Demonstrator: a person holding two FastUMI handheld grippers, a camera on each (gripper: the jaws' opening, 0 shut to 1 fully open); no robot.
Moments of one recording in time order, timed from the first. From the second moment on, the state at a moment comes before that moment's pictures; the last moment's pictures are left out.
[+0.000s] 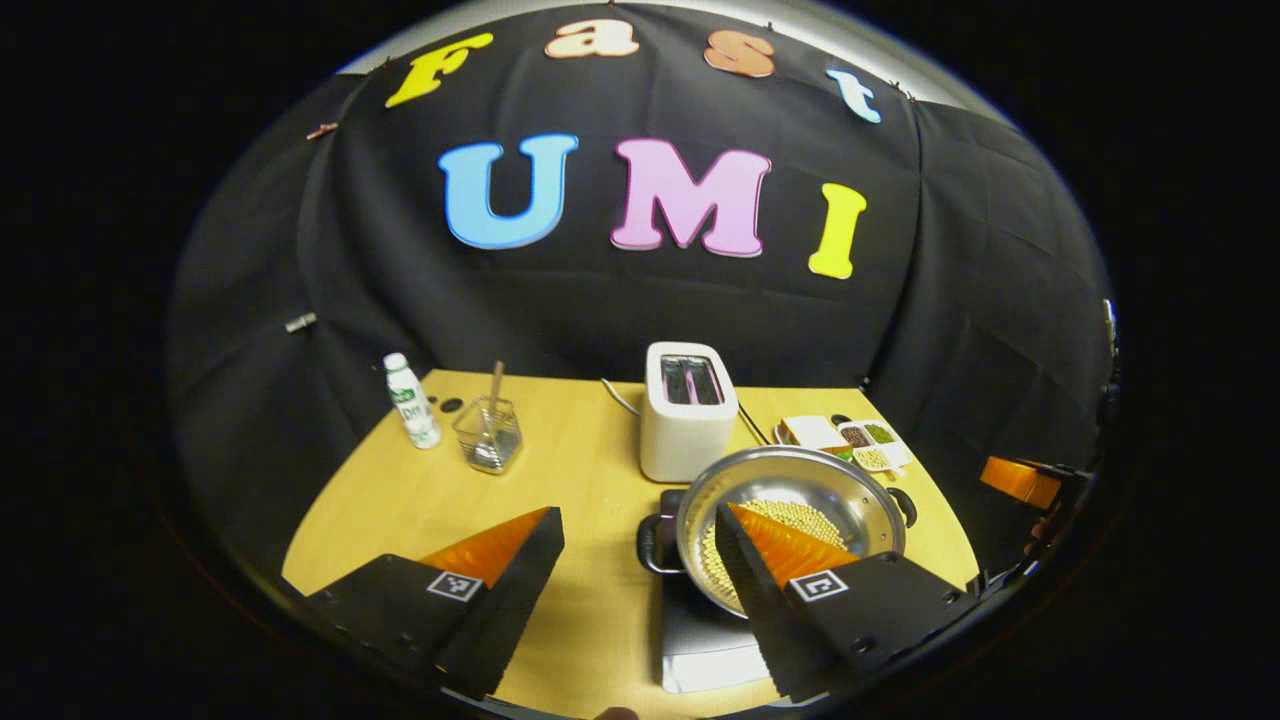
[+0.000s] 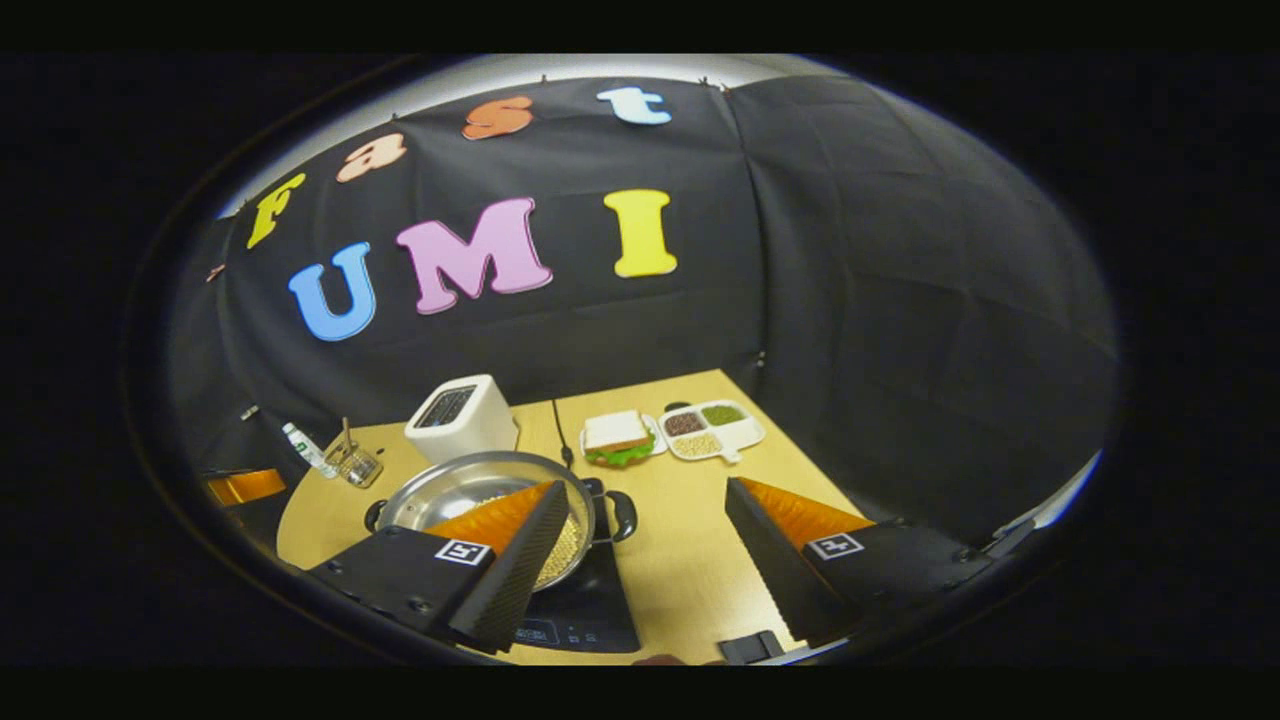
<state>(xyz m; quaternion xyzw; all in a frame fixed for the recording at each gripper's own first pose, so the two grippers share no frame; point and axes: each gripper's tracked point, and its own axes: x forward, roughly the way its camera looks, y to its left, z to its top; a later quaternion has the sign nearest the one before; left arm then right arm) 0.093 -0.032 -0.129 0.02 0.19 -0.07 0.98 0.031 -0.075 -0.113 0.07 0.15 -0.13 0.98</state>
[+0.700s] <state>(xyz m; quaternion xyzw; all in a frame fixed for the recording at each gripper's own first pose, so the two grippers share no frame) -0.048 0.048 -0.051 0.01 0.01 -0.01 1.00 -0.103 0.003 -0.042 0.02 0.03 -0.10 0.99</state>
